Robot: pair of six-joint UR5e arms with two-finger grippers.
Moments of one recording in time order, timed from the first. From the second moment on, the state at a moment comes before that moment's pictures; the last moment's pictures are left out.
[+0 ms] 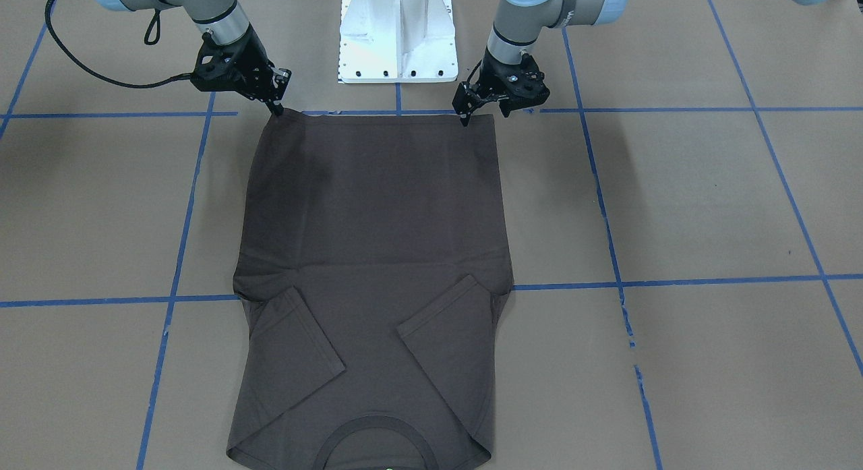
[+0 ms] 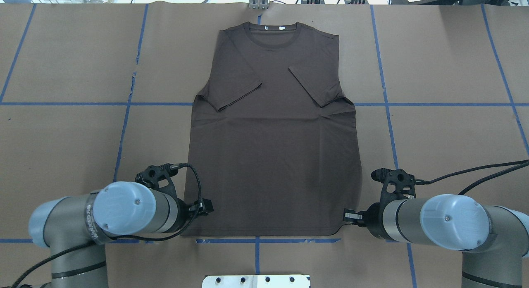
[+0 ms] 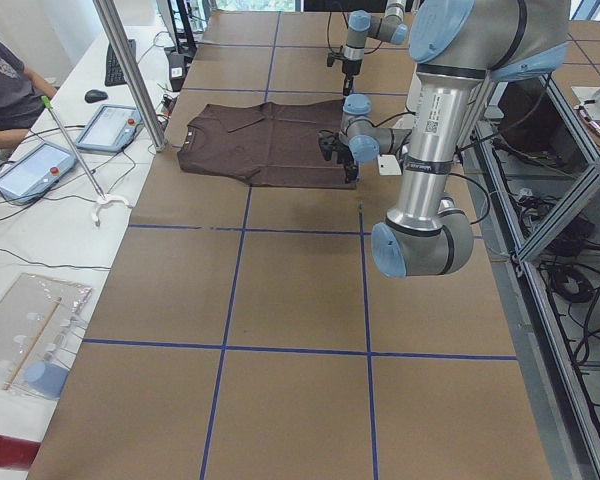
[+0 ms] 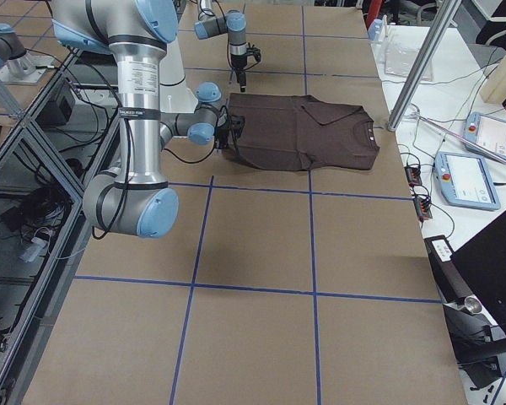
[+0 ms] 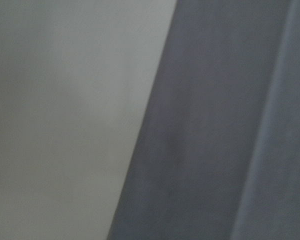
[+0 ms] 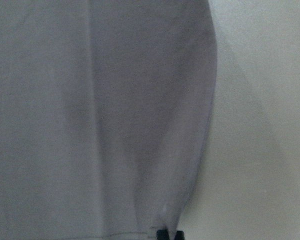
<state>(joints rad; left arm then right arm) -0.26 -1.88 -1.98 -1.73 -1.71 -1.74 0.25 -1.56 2.13 -1.17 1.68 1.61</state>
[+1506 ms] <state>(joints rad) -0.22 -1.88 -1.94 -1.69 -1.68 -1.77 0.27 -1.55 2.15 -1.17 1.69 1.61</state>
